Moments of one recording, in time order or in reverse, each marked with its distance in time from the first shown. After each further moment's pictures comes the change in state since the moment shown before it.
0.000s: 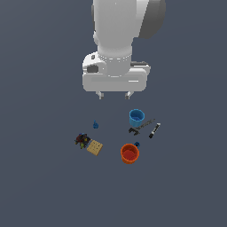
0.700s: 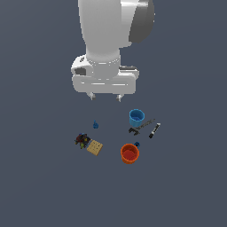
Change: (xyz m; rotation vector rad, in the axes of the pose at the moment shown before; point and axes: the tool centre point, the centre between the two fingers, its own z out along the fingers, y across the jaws) arm 0.000 0.033 0.008 -0.013 -0.014 0.065
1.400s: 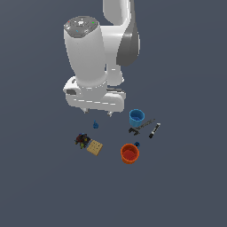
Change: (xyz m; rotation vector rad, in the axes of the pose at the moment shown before) arm 0.027 0.031 0.056 0.020 0.005 0.102
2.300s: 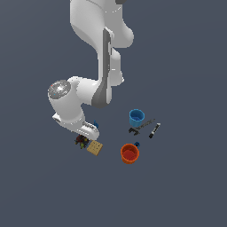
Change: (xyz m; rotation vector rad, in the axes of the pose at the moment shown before) arm 0.032 0.096 0.151 -0.001 0.014 0.268
